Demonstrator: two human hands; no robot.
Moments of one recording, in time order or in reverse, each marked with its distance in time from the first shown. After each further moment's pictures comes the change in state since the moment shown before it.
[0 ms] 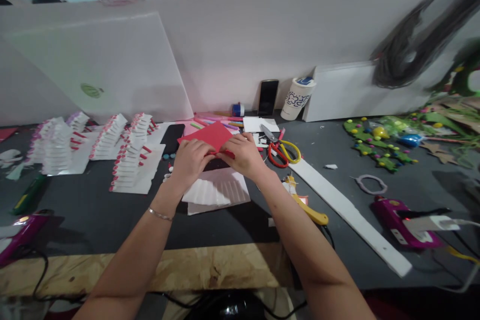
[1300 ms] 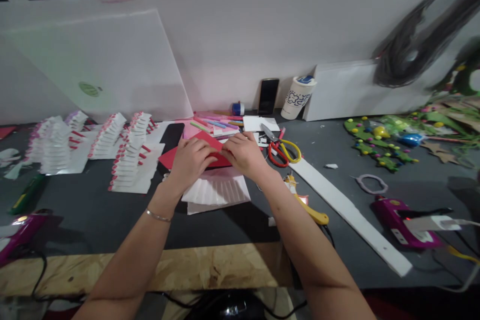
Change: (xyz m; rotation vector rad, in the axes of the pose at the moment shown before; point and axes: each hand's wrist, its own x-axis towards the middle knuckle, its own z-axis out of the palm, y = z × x) left_hand -0.001 0.002 -0.004 0.059 0.006 0.071; right_hand 0.003 -0.005 -0.012 -0.098 -0.092 -0.013
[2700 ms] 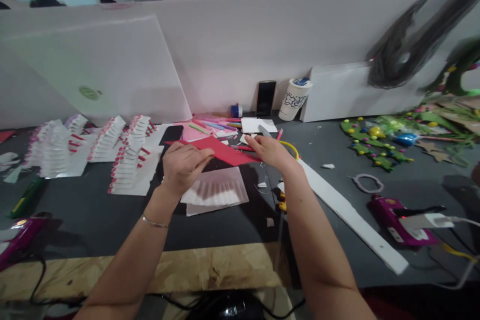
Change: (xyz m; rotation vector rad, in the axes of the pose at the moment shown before) left_hand -0.007 0.004 -0.014 -0.027 0.457 0.160; right_hand -0.015 0.036 -0.045 0.320 -0.269 0.841
